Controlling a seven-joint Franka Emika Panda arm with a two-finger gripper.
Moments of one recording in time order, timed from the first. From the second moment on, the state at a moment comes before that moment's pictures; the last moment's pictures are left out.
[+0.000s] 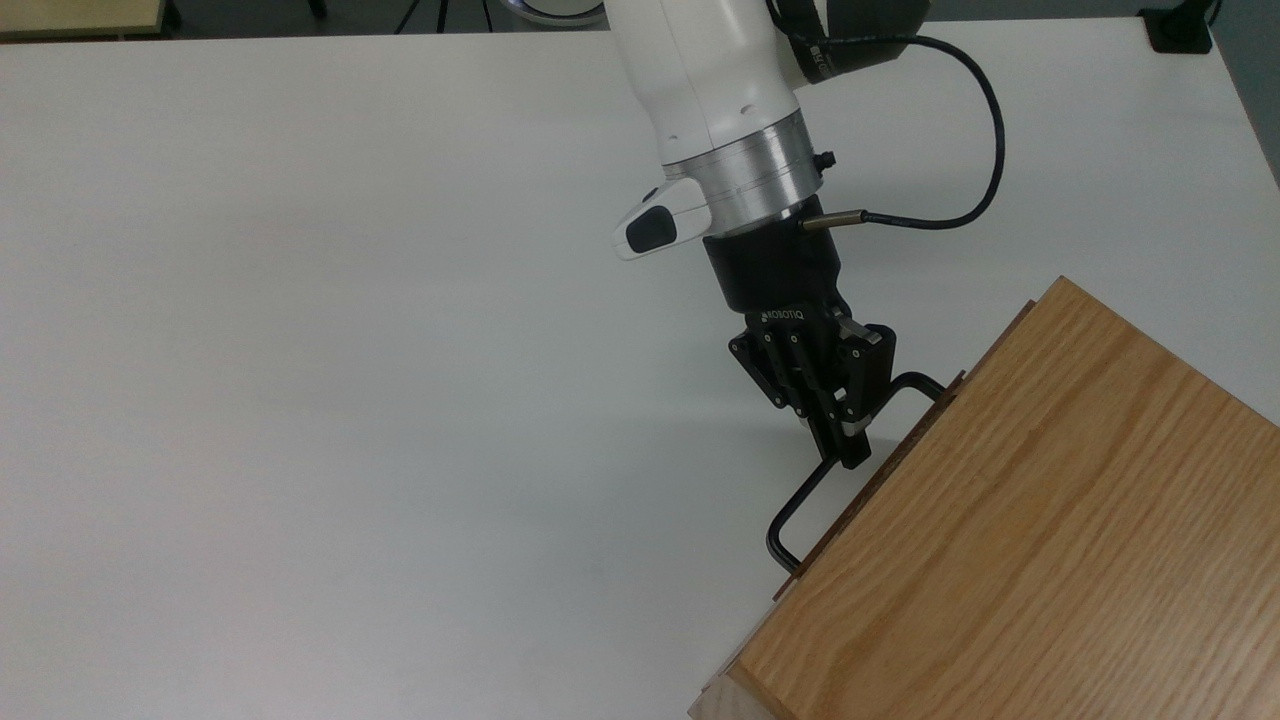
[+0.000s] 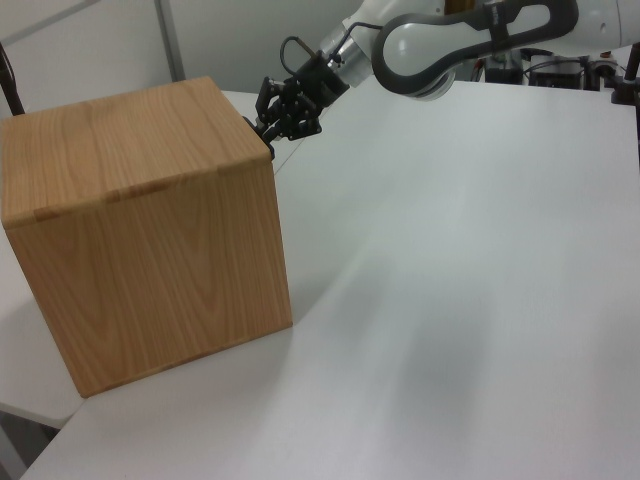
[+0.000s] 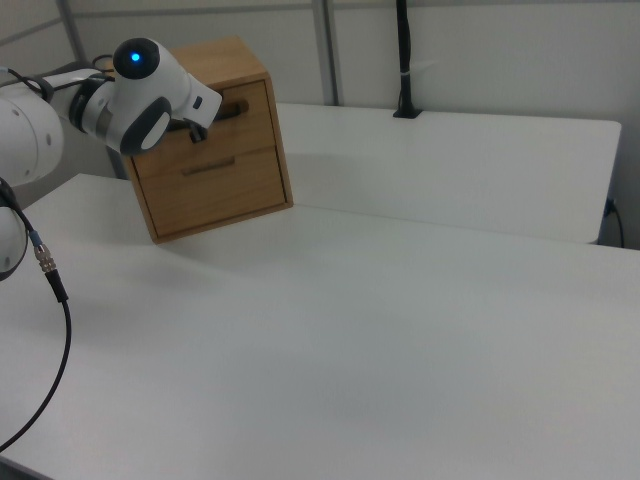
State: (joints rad) arm 0.29 0.56 -0.02 -1.31 0.53 2.71 0.67
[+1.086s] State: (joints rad) arm 0.01 0.30 -0.03 -1.43 0.60 2.09 0.41
